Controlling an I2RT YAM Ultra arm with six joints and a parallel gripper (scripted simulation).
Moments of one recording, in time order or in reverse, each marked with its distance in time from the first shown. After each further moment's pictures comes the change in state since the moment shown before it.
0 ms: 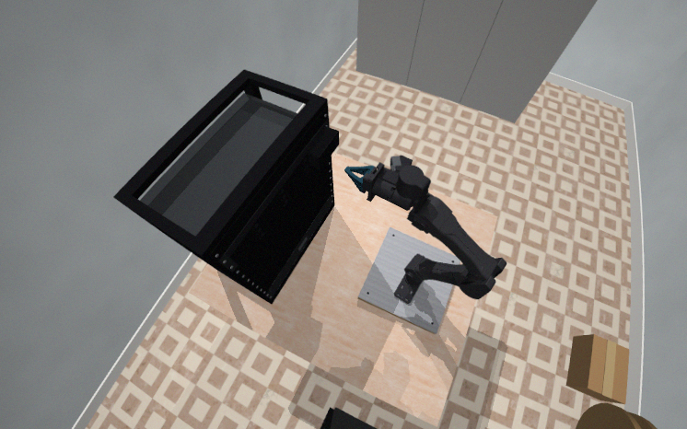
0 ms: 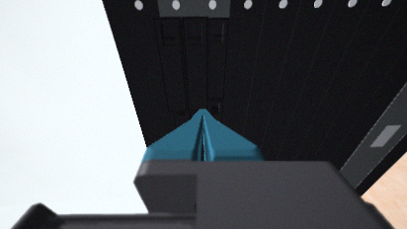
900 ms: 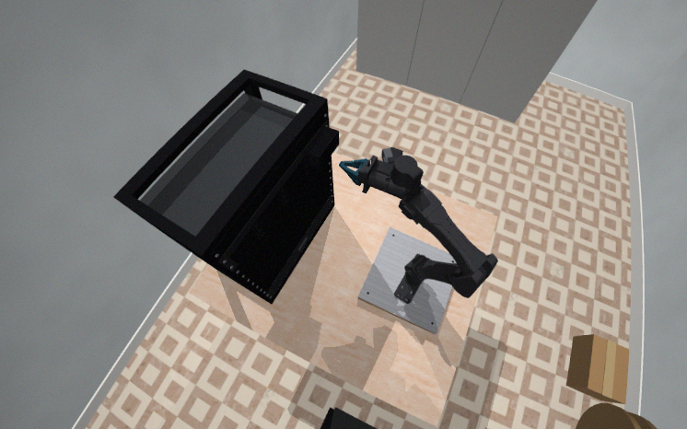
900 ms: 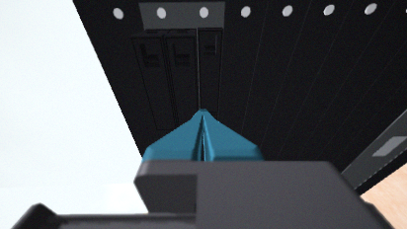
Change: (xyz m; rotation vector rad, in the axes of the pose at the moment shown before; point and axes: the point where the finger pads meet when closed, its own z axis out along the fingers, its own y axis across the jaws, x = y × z) arm -0.016 -0.013 0.030 -0.021 0.094 0.000
